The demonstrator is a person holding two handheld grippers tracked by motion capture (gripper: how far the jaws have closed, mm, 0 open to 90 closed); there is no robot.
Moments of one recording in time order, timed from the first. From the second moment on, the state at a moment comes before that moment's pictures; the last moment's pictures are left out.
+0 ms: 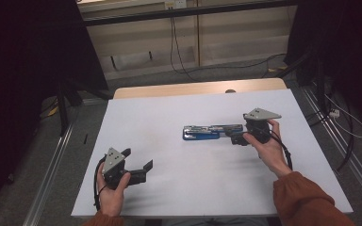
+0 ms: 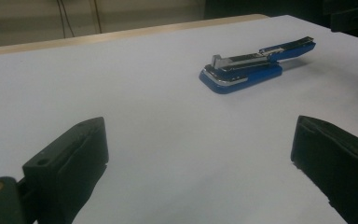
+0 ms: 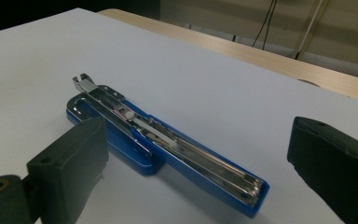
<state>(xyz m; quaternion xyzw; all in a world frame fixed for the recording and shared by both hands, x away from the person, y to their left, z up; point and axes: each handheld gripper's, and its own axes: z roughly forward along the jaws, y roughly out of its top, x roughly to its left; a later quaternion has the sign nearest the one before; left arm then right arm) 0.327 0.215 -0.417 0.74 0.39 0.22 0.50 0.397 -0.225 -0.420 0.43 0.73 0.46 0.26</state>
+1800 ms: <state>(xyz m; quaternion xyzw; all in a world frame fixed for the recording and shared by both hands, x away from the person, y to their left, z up) 0.377 0.131 -0.413 0.77 0.32 0.18 0.52 0.365 -0.258 -0.436 0.45 0.70 0.49 0.26</state>
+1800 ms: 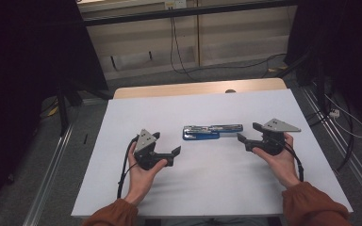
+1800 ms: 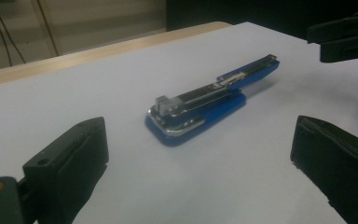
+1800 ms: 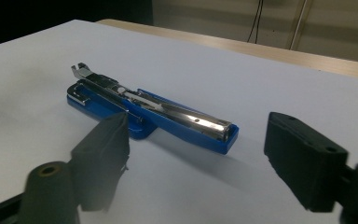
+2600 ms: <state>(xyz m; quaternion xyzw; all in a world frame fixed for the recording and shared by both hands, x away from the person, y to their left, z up) 0.429 0.100 -0.421 0.77 0.33 0.18 0.51 0.372 -0.257 -0.441 0.44 0.72 0.49 0.22</state>
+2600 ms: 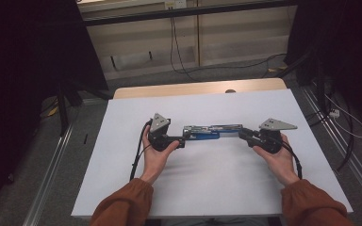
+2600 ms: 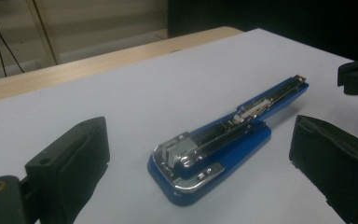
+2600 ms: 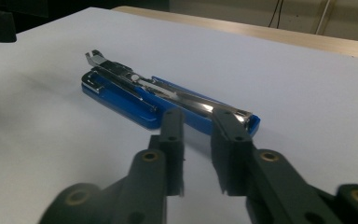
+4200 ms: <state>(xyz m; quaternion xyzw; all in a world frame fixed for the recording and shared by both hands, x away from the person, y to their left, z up) 0.457 0.076 -0.451 0.84 0.29 0.14 0.43 0.385 -0.248 -0.453 0.42 0.76 0.43 0.22</state>
